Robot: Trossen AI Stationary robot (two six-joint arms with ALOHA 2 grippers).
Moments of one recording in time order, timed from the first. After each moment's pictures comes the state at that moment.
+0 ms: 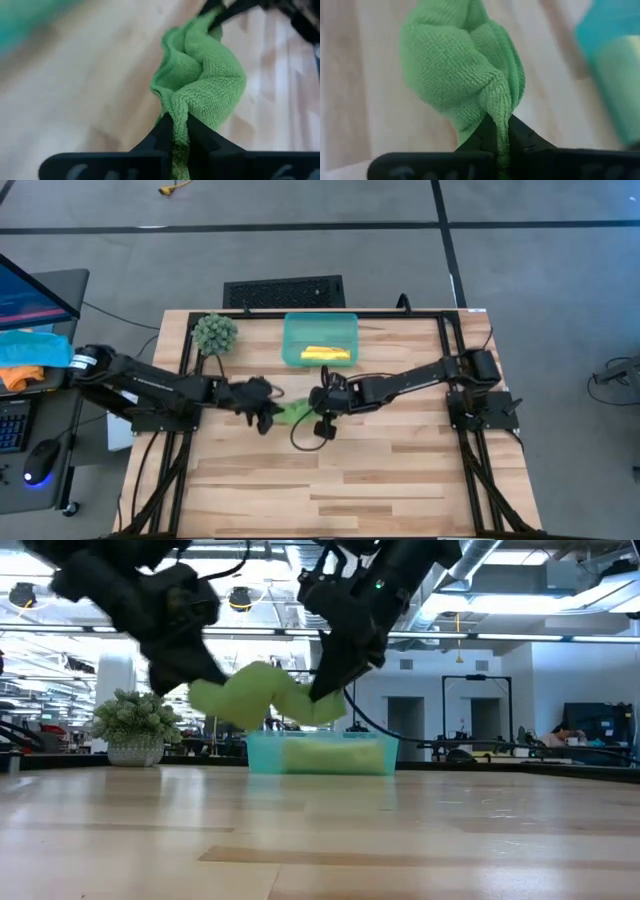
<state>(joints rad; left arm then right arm) -0.11 1.16 0.49 0.00 -0.14 -0.62 0.13 1.91 1.37 -0.44 0.23 0.23</state>
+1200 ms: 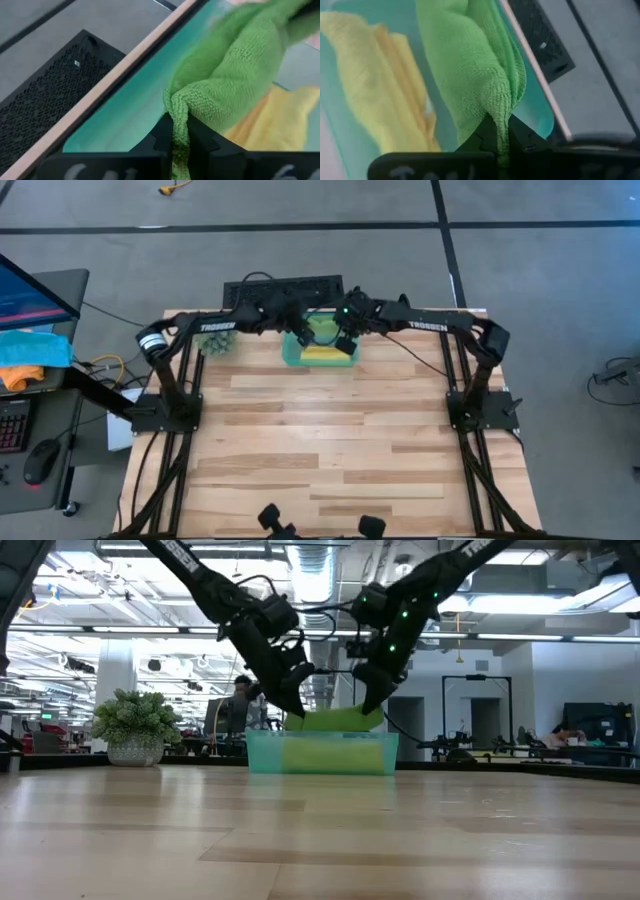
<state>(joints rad) 0.59 1.79 1.21 -0.19 -0.05 -0.06 -0.47 1.82 1.37 -0.52 0.21 -0.23</state>
